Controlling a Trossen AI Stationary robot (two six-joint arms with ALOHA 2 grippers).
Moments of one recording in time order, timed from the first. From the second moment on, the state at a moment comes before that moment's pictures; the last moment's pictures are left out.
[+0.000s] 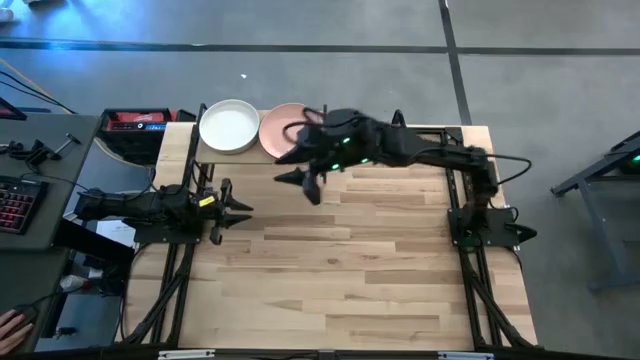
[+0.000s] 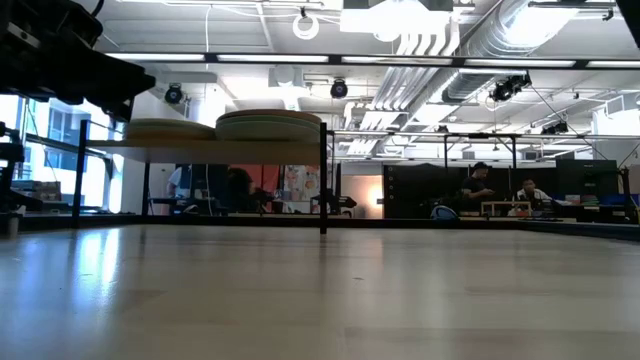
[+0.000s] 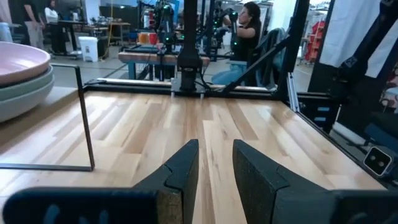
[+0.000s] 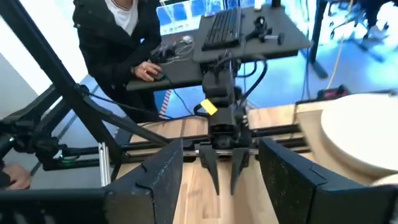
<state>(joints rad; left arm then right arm) -0.08 0.03 0.03 -0.02 -0.04 -0.06 -0.04 1.91 2.18 -0.57 -0.17 0.15</state>
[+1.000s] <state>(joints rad) -0.08 0.03 0.03 -0.02 -0.04 -0.06 0.01 1.26 2.18 -1.20 0.20 -0.11</state>
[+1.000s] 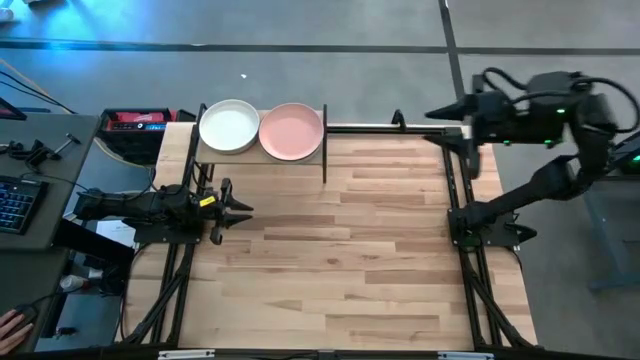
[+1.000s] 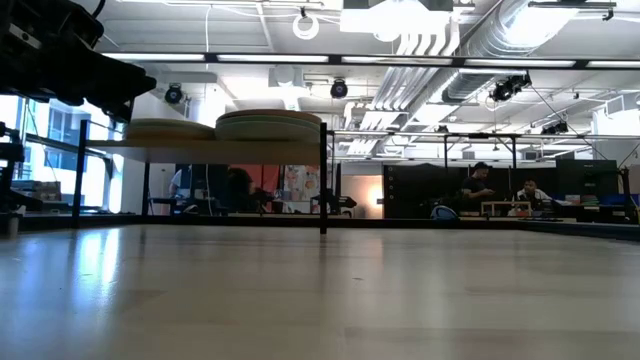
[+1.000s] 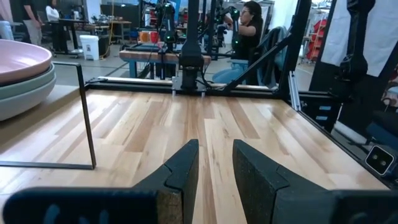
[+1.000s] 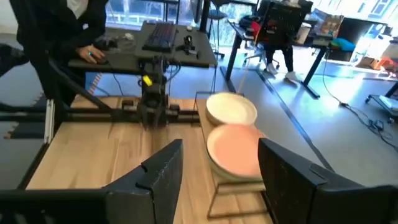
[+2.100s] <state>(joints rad) -0.08 0.03 0.03 -0.02 -0.04 -0.06 0.01 0.27 0.55 -0.27 0.04 0.14</state>
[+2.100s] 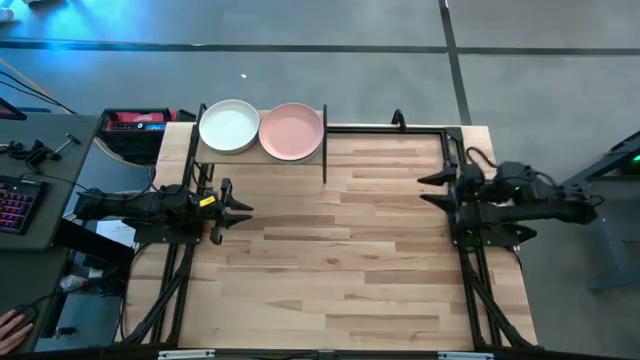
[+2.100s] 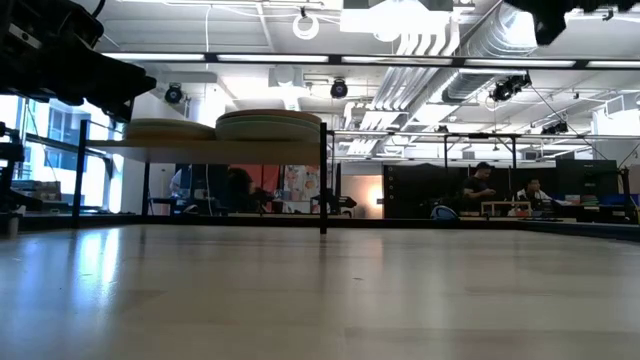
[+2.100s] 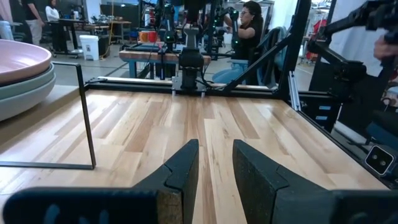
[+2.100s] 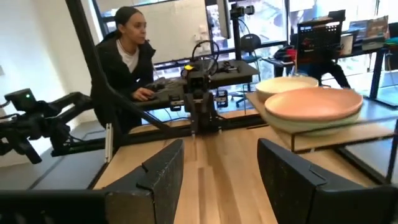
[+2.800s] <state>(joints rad) -0.08 0.03 0.03 -0.02 -0.04 -0.06 0.01 0.01 0.16 -0.15 0.03 0.19</state>
